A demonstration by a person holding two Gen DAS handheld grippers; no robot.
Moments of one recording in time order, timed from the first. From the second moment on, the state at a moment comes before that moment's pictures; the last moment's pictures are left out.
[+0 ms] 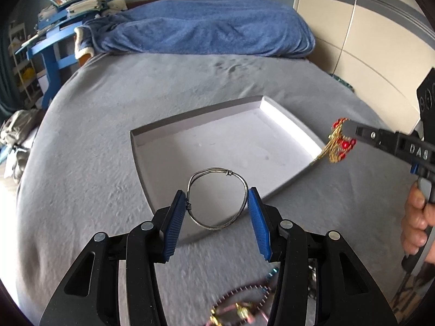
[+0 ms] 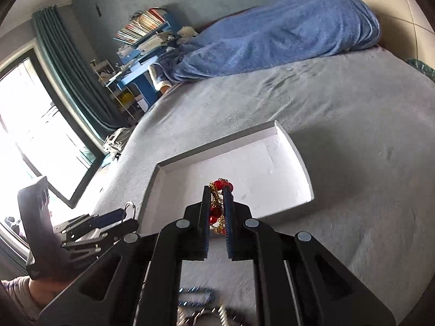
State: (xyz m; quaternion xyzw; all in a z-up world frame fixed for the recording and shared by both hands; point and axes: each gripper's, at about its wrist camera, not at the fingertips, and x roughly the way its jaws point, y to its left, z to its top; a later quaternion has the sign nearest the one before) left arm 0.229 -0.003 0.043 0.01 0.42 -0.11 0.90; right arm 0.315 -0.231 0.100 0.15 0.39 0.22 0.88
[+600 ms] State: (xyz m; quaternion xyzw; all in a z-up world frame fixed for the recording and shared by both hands) left arm 0.266 0.011 -0.006 0.00 0.47 -0.08 0.88; right arm 0.374 -0.208 0.031 0.09 0.46 0.18 0.87
